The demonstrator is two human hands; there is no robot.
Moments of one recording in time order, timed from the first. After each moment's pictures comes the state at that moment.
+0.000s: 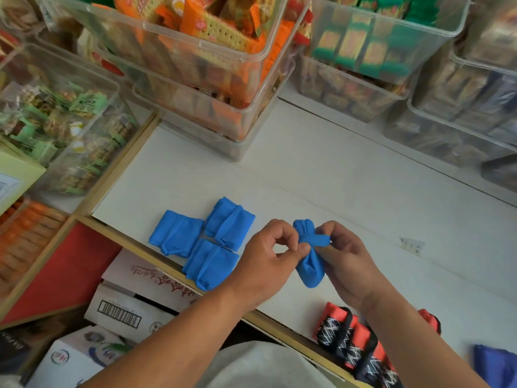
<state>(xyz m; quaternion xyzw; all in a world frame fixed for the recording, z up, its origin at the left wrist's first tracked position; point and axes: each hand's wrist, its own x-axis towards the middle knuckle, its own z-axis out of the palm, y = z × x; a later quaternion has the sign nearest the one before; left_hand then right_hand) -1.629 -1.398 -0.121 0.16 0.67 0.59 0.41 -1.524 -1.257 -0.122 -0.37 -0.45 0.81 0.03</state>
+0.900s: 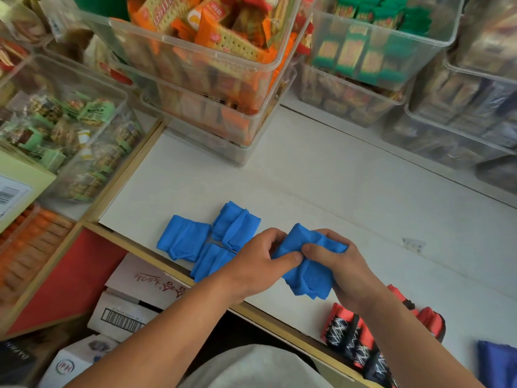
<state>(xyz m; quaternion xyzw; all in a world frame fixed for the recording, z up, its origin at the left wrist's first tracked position) -1.660 -1.423 -0.116 0.17 0.69 0.46 0.53 -1.534 -1.280 -0.109 -0.42 -0.47 0.78 -0.01</state>
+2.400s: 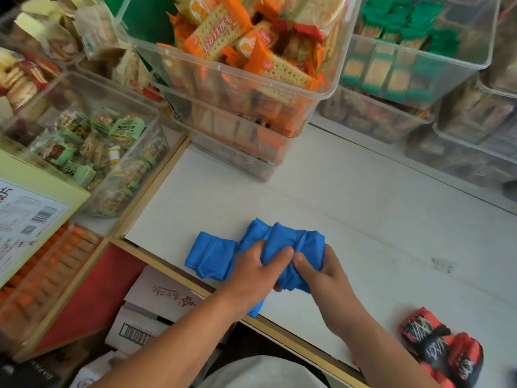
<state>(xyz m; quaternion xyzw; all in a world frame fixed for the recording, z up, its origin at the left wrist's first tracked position) -1.708 -1.464 -0.127 0.08 0.69 0.54 0.47 -1.598 -1.351 -0.123 -0.44 -0.54 0.72 -0.01</state>
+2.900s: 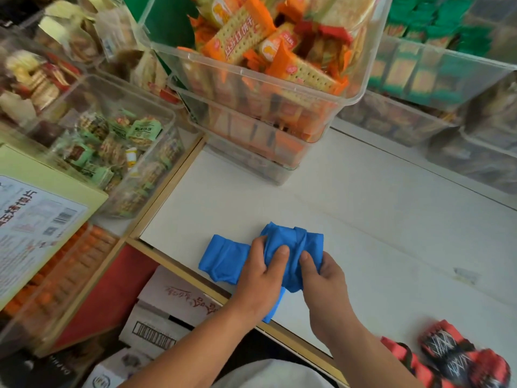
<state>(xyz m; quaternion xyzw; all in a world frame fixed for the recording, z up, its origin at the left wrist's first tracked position) -1.713 -1.476 -0.140 0.05 0.71 0.58 0.39 -1.631 -1.380 -0.133 -0.52 -0.50 0.69 0.04</state>
